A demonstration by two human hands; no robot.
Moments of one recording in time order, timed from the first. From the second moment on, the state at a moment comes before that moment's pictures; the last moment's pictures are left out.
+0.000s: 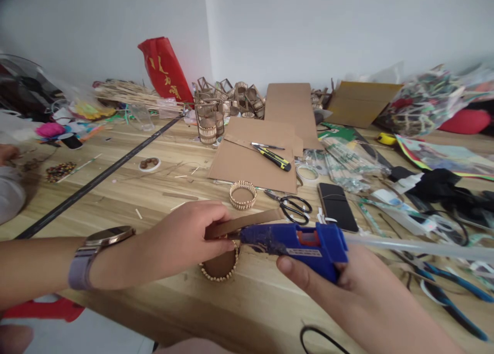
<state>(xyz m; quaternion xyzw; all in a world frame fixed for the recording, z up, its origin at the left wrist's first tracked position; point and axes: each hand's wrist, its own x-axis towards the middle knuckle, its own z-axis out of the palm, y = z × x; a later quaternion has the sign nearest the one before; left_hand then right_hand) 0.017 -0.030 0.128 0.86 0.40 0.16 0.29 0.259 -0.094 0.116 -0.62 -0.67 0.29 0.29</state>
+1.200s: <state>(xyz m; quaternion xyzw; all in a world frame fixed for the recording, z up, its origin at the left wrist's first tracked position) 0.015 -0.030 0.124 0.85 0.39 0.17 0.32 0.257 -0.103 0.109 -0.65 -0.65 0.25 0.31</state>
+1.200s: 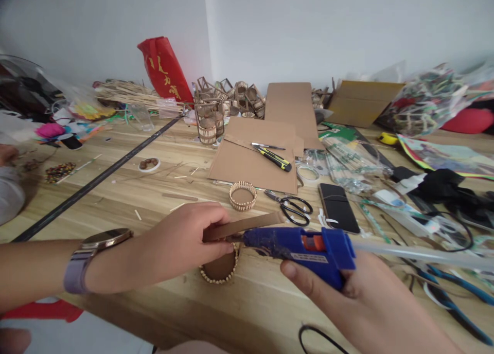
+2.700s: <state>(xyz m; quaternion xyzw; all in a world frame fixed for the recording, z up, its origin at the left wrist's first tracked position) 0.016 -0.030 0.123 0.85 0.40 0.17 0.31 0.255 -0.101 0.109 -0.60 -0.73 0.04 0.32</state>
